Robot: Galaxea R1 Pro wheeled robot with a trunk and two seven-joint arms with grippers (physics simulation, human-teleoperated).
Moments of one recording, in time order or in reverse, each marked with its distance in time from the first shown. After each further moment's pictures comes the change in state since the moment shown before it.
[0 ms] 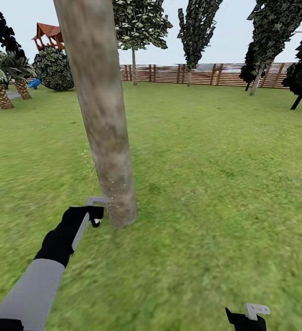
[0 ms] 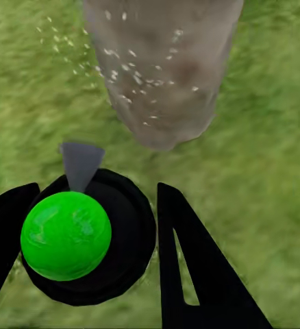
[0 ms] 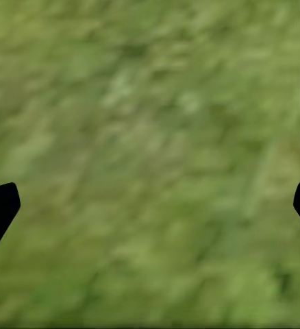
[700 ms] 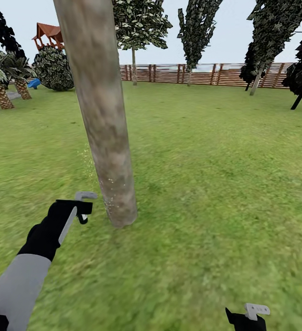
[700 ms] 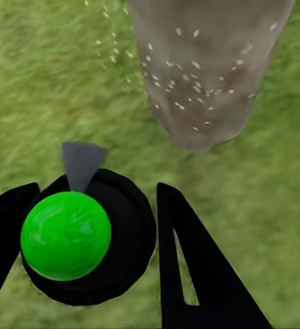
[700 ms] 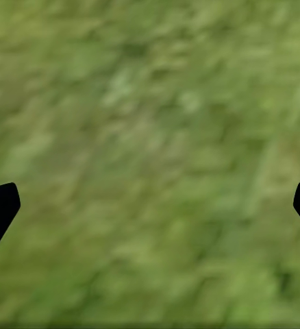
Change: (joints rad) left arm -0.032 0.105 -0.027 -0.044 0.030 0.089 -0.009; right arm 0.000 0.001 0.000 0.001 0.000 0.000 0.000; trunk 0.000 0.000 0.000
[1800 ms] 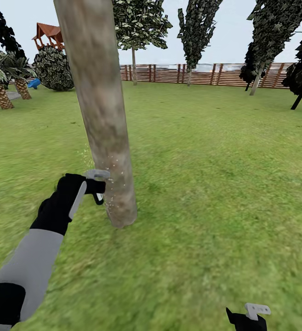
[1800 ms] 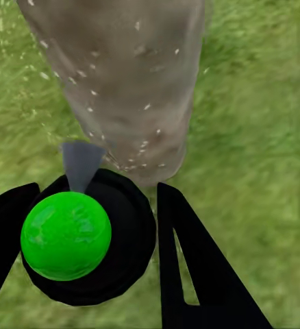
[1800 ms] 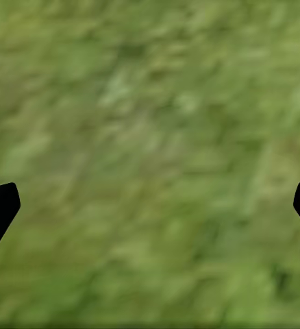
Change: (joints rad) left arm -0.171 -0.074 -0.042 -0.046 0.005 0.156 -0.079; right arm 0.000 -0.003 0.000 -0.001 0.000 0.000 0.000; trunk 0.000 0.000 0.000
